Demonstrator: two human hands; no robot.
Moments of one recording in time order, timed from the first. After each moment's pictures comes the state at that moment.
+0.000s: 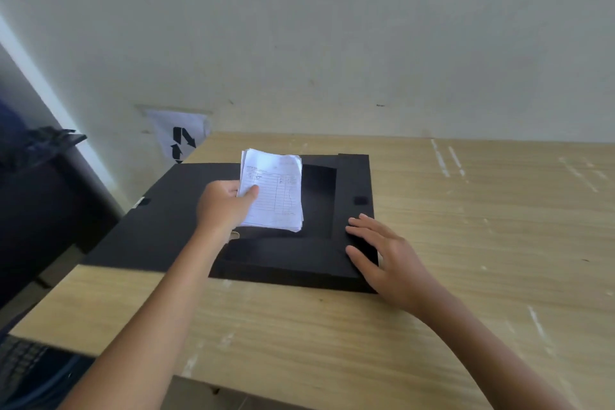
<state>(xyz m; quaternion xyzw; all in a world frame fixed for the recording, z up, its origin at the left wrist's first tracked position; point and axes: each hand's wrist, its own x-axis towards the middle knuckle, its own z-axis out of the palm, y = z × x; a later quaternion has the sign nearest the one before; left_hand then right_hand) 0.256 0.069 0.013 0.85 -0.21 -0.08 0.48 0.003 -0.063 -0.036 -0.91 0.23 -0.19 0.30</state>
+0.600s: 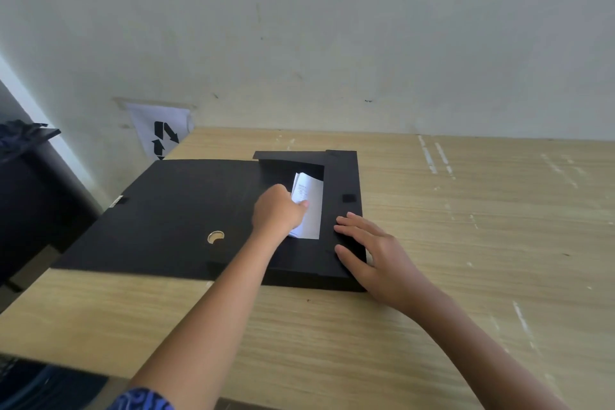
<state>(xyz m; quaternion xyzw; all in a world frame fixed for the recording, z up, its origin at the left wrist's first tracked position) 0.224 -0.022 -0.032 0.92 -0.30 -0.10 0.24 0.004 -0.067 -0.039 -0.90 0.21 -0.20 0.31</state>
